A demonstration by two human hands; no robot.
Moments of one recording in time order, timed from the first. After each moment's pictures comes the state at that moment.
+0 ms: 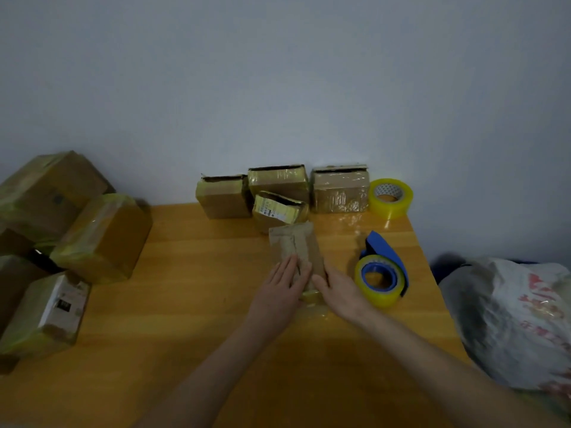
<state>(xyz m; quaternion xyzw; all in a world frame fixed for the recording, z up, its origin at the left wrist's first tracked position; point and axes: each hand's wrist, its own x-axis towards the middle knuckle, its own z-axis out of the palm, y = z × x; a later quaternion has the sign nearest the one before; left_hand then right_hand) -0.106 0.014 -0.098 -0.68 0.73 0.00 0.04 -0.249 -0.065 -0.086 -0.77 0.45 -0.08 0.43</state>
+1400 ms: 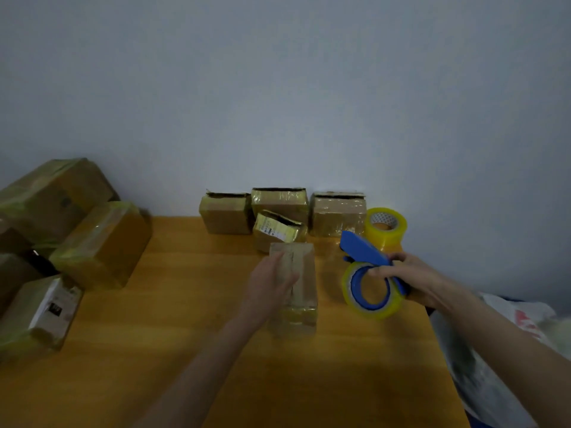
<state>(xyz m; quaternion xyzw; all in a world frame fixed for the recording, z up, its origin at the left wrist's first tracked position) -0.102 -0.002 -0.042 -0.76 0.51 0.19 -0.36 -0.337 -0.155 -0.026 -0.53 0.53 -0.14 0.64</state>
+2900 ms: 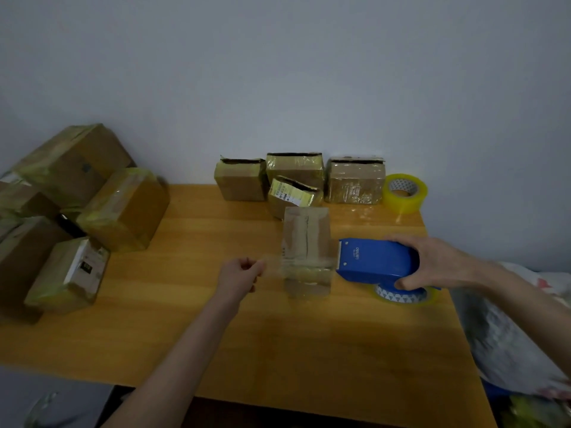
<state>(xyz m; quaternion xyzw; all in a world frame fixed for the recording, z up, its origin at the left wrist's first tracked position) -0.069 0.068 -0.062 -0.80 0.25 0.33 -0.44 -0.359 -0.119 -0.015 -0.87 0.33 0.02 0.37</state>
